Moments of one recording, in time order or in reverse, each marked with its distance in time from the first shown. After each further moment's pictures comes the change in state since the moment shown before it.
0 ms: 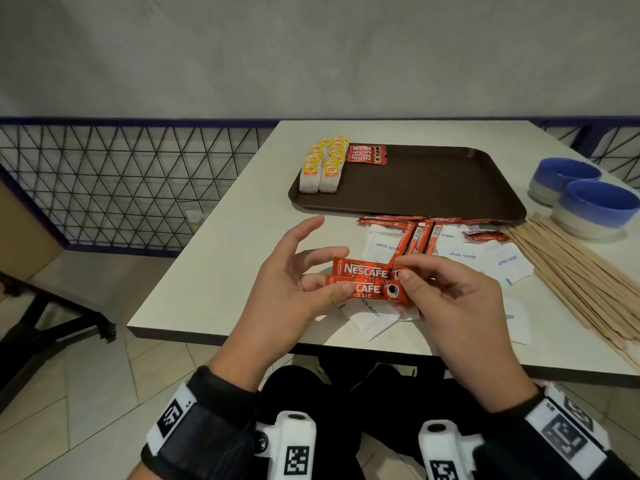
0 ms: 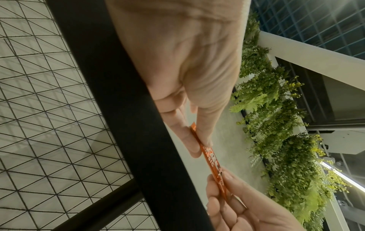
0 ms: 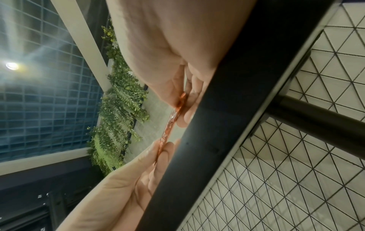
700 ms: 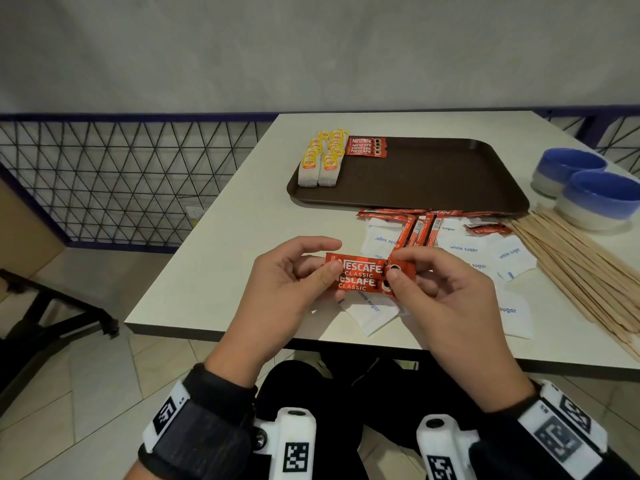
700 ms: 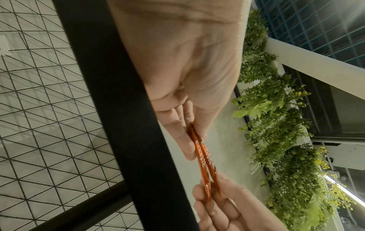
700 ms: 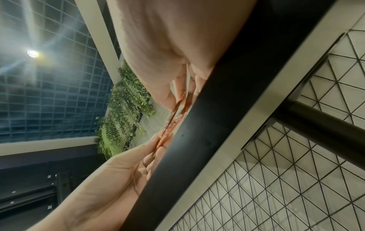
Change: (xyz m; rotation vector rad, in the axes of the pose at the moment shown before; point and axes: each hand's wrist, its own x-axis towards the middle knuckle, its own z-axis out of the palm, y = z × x) left_hand 0.001 -0.004 0.000 -0.042 0.027 0.016; right_hand -0.001 0.006 0.006 -0.010 -0.027 -0.020
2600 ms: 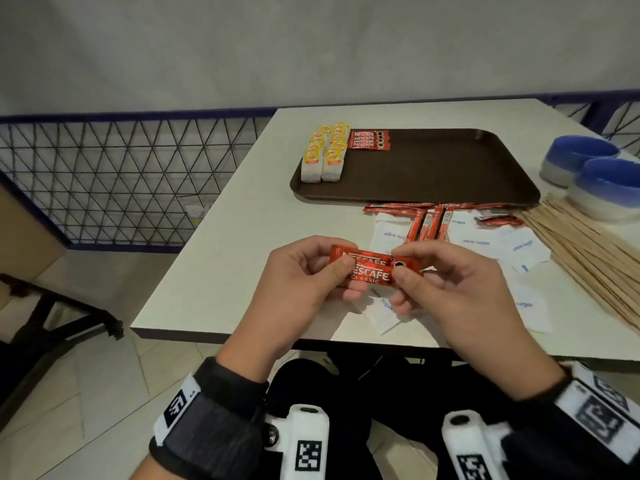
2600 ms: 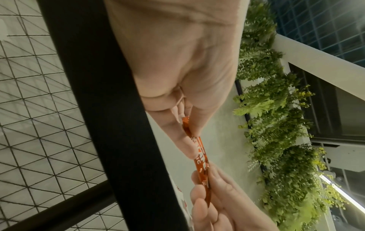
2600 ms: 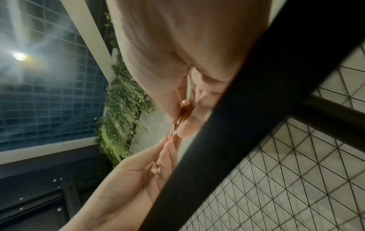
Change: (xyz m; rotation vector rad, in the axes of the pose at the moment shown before) left_hand 0.009 0.001 0.001 -0.027 -0.020 -0.058; right_hand 0.011 -0.013 0.000 0.005 -0.111 0.071
